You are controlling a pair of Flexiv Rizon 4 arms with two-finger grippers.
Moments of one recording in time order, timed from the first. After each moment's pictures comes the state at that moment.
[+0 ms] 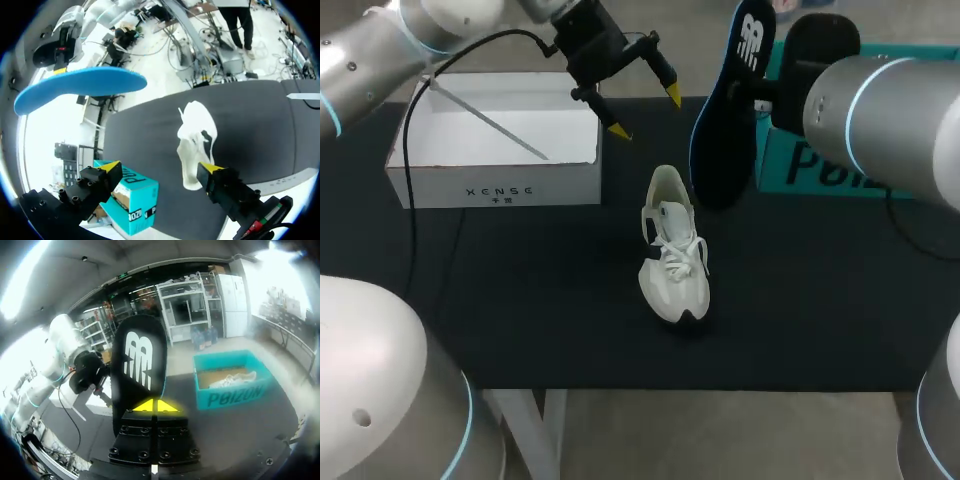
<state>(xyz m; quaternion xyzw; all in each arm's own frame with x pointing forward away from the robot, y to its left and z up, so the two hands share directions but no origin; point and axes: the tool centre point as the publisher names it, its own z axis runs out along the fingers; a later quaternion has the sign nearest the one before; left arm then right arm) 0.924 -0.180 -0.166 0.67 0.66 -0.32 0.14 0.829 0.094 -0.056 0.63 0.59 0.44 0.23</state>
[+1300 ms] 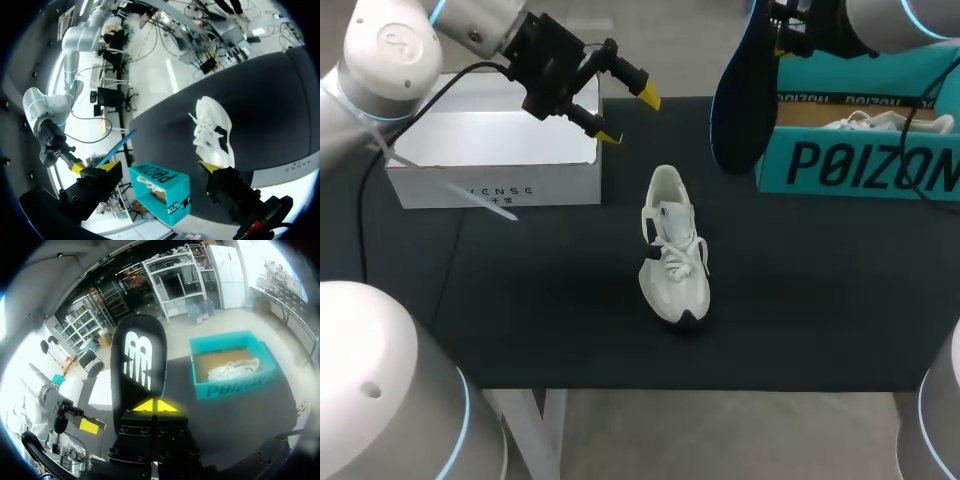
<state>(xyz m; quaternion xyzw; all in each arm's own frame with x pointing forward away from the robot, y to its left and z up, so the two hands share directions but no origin) 0.873 -0.161 -0.128 0.70 0.56 -0.32 0.30 0.887 0.064 -0.042 0.68 0.61 0.39 0.13</state>
